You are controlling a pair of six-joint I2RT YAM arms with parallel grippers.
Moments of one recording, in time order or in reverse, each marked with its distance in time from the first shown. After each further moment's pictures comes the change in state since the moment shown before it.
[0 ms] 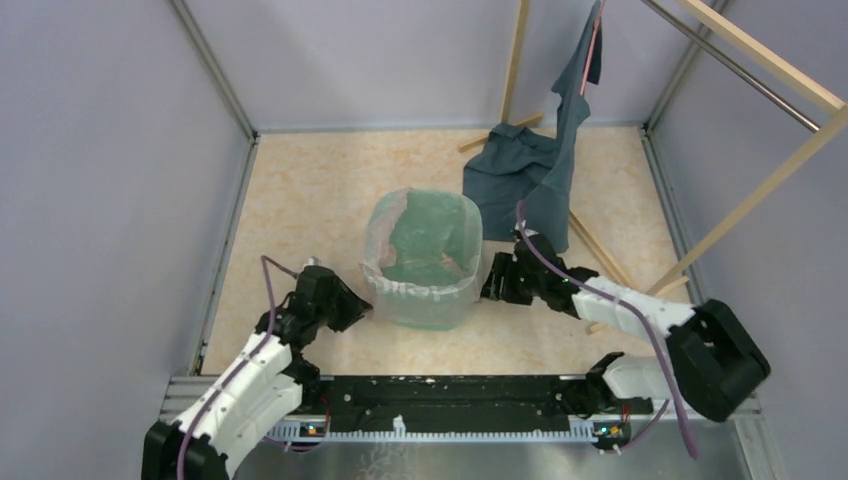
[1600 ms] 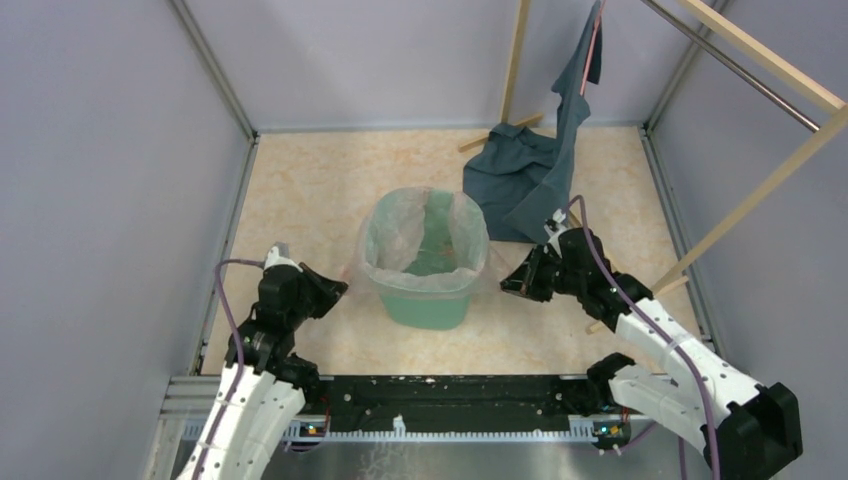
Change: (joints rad) left arm 0.153 -0.341 0.205 -0.235 -0.038 0.084; right arm -0.137 -0.467 0.051 -0.340 -0.177 0.151
